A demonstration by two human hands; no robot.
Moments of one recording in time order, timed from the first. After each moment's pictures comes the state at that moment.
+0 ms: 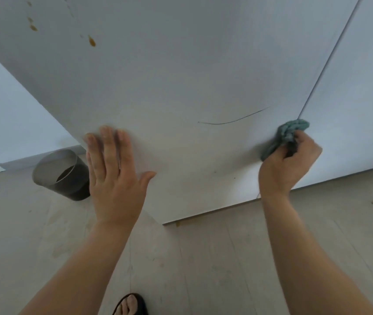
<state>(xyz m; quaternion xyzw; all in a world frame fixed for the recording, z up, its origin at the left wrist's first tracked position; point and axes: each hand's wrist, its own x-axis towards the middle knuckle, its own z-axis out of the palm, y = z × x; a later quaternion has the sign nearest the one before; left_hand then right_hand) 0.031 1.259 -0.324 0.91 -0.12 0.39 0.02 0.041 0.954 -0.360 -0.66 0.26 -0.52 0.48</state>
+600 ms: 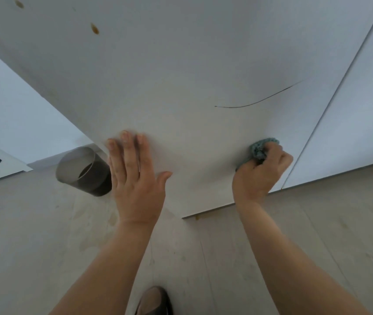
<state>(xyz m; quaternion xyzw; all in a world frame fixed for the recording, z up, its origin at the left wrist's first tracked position) 0.034 1.264 -0.353 0.91 -0.13 0.40 0.01 0.044 1.050 -0.399 -0.69 0.30 -0.46 0.48</state>
